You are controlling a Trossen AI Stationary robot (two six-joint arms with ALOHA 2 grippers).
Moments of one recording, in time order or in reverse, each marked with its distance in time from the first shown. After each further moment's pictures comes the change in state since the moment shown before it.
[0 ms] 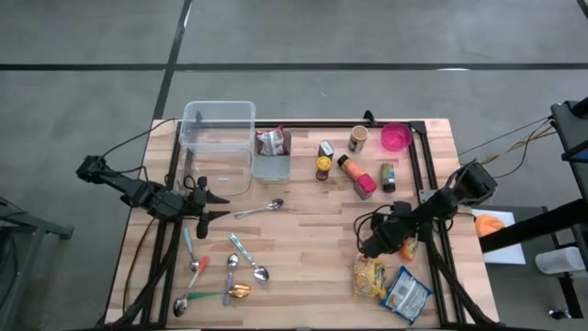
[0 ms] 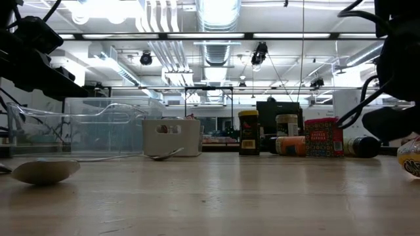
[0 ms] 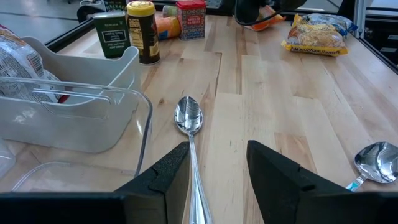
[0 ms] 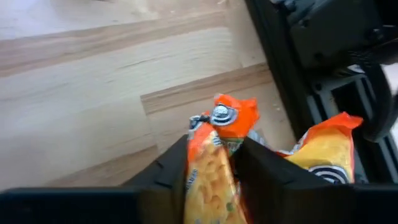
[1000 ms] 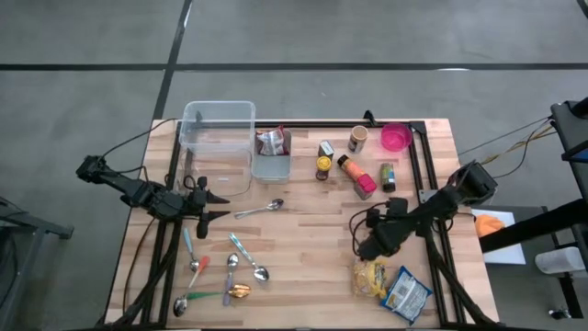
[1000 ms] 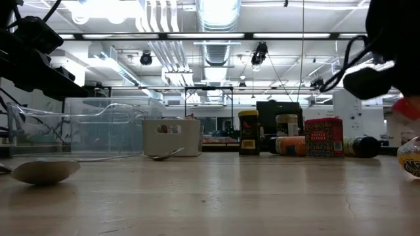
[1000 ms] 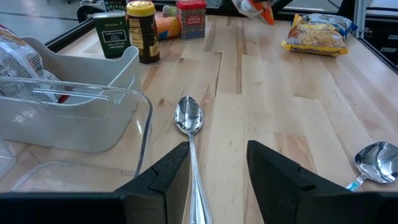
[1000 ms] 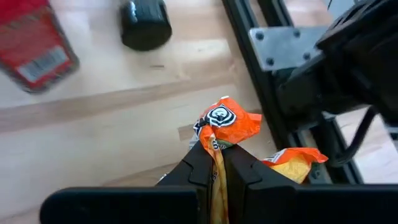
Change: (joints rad) left arm 0.000 0.000 0.000 0.000 0.000 0.000; right arm 0.013 0.000 0.243 -0.326 0.152 -0.011
